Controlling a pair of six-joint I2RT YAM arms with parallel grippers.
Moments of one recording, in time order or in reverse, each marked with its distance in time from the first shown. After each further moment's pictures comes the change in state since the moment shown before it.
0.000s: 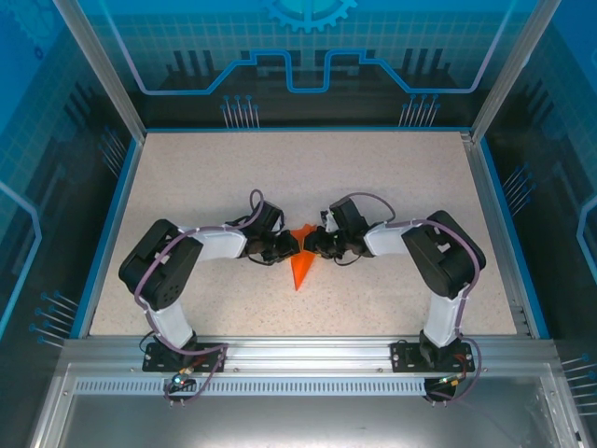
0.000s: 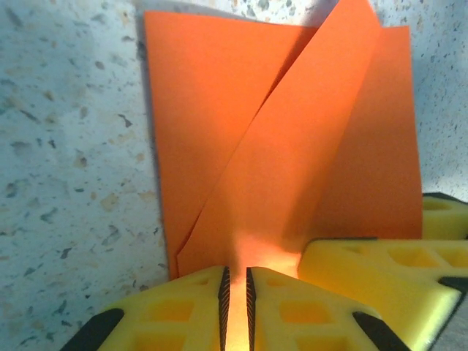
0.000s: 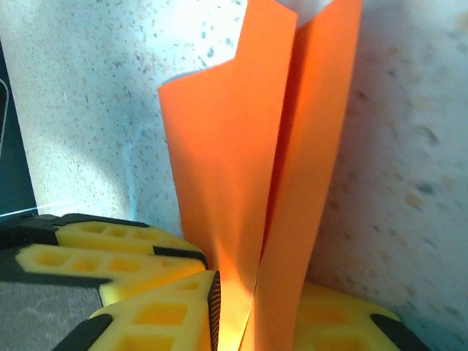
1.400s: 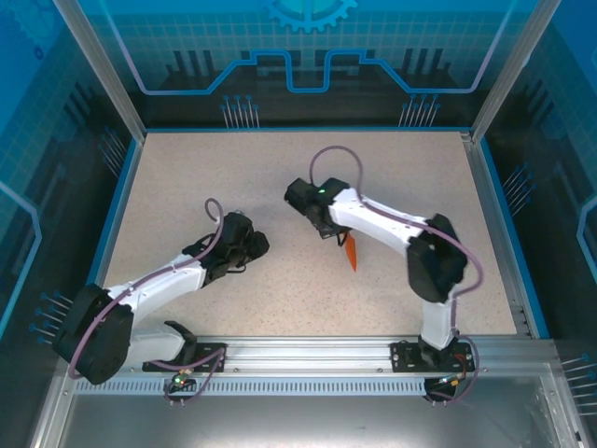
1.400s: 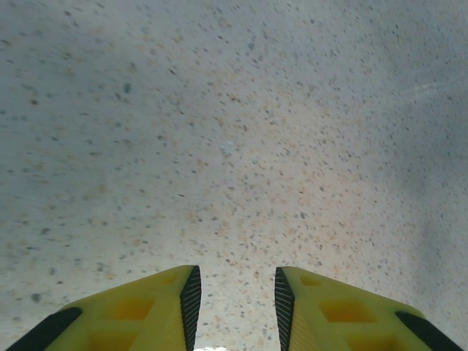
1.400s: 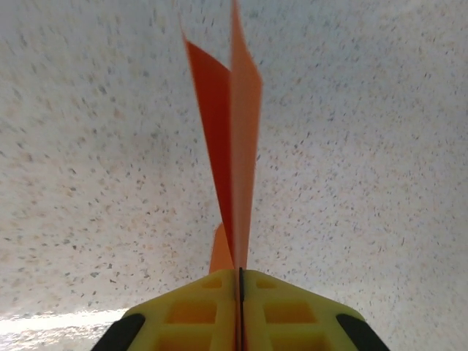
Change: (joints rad) left arm 0.015 -0.533 -0.249 -0.129 -0.435 -0.025; right arm 0.238 0.092 0.745 -1.339 1.097 -0.223
